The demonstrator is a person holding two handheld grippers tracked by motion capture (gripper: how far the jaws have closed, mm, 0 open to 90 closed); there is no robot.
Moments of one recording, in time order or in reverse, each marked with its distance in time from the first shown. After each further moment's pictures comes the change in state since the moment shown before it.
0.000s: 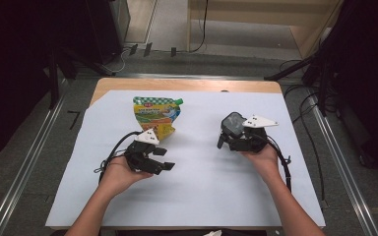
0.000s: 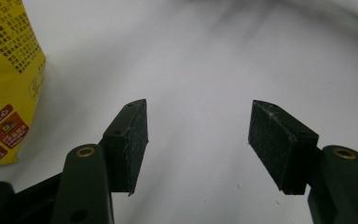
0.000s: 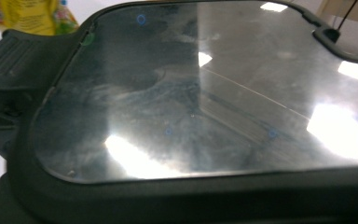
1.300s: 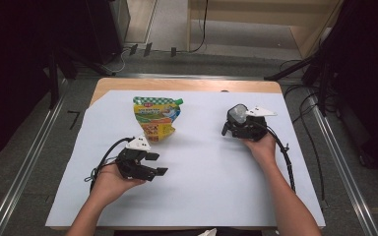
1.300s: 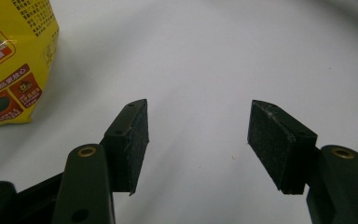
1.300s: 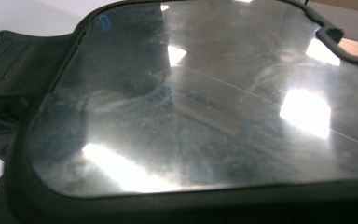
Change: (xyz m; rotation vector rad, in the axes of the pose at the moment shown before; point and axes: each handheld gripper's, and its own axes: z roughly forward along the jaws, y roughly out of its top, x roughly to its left) left arm -0.011 -0.019 -0.019 -0.003 0.045 -0.024; right arm -0.055 -0.012 0.041 0.017 -0.110 0.080
